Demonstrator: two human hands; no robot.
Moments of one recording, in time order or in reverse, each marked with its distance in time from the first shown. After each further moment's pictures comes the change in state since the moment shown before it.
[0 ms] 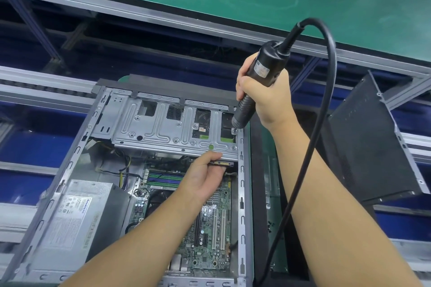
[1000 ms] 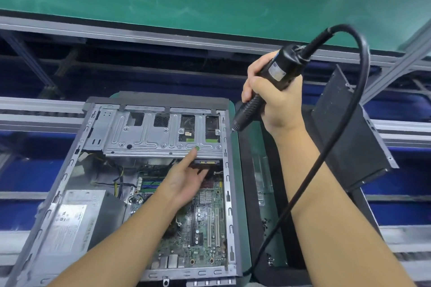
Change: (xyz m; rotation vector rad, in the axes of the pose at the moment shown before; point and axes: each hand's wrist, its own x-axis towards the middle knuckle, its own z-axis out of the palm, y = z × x) left_hand -0.014 0.012 -0.022 0.141 -0.055 0.036; right_hand -0.039 -0.043 -0.034 0.176 0.134 -0.158
